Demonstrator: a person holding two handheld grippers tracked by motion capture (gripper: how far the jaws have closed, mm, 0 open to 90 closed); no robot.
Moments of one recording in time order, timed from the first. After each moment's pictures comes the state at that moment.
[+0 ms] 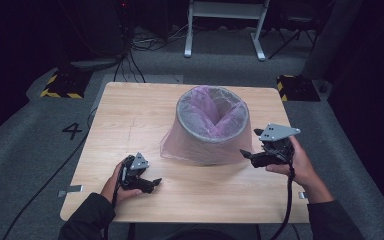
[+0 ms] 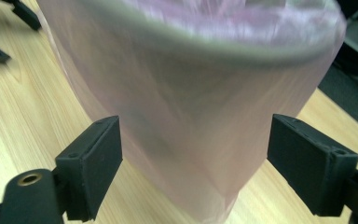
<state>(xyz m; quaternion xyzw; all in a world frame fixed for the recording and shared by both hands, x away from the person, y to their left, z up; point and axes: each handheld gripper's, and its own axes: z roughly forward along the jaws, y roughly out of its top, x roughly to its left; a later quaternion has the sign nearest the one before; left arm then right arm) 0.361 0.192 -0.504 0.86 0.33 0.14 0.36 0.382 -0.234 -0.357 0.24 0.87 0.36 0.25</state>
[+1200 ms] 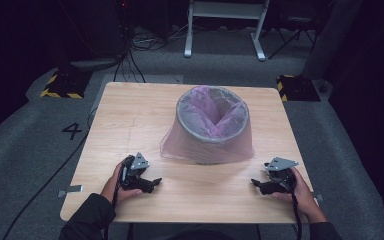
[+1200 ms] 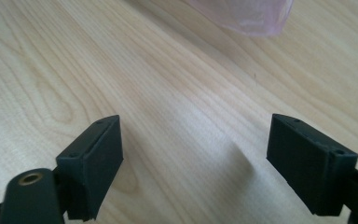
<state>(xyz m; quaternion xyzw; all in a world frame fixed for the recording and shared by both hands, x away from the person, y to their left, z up) 0.361 0.192 -0.504 0.86 0.33 0.14 0.36 0.364 -0.295 -0.492 0.33 0.87 0.31 0.20</state>
